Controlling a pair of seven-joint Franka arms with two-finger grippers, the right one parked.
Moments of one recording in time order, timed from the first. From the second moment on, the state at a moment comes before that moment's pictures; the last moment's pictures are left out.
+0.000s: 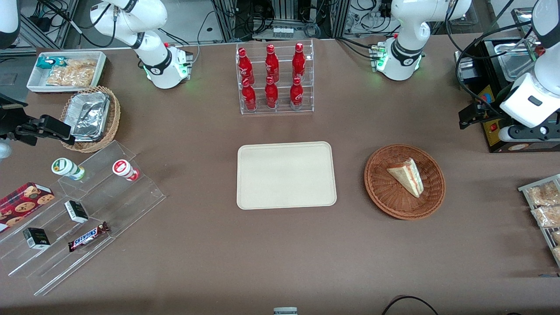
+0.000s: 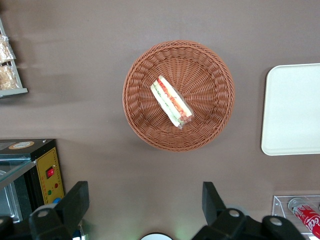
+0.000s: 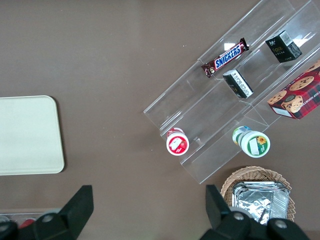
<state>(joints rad) -0.02 -0.02 -0.04 -1.65 0.02 1.53 -0.05</state>
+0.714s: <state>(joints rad) -0.02 0.00 -0.05 -1.88 0.02 1.73 -0.04</state>
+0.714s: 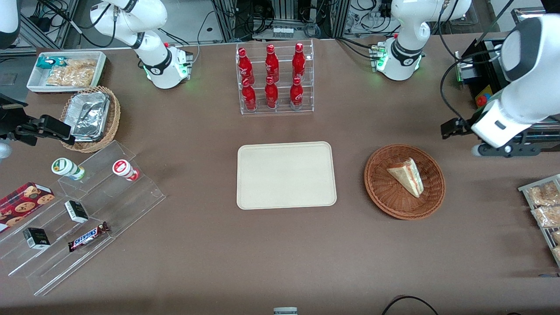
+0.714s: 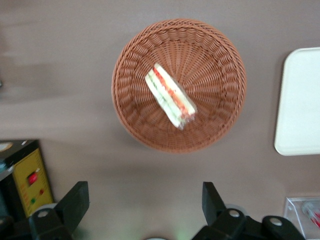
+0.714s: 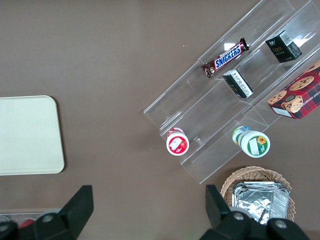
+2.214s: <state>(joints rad) -0.10 0.13 -0.05 -2.35 0.02 2.55 -0.98</state>
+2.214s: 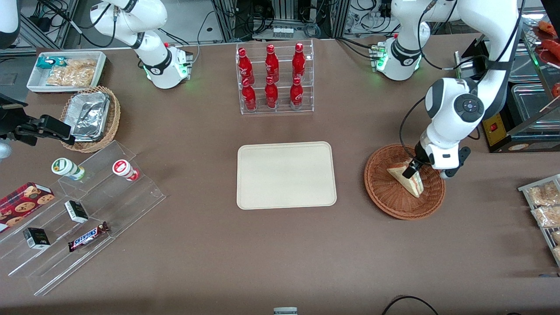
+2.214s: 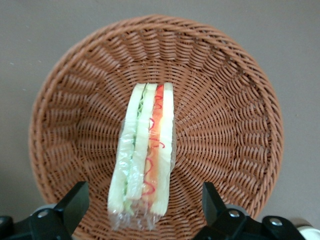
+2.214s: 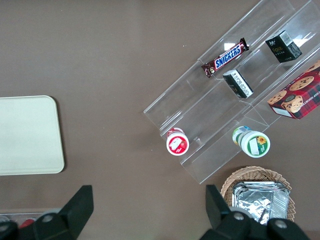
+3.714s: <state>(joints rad) -0.36 0.38 -0.07 -1.84 0.02 2.05 -0.60</state>
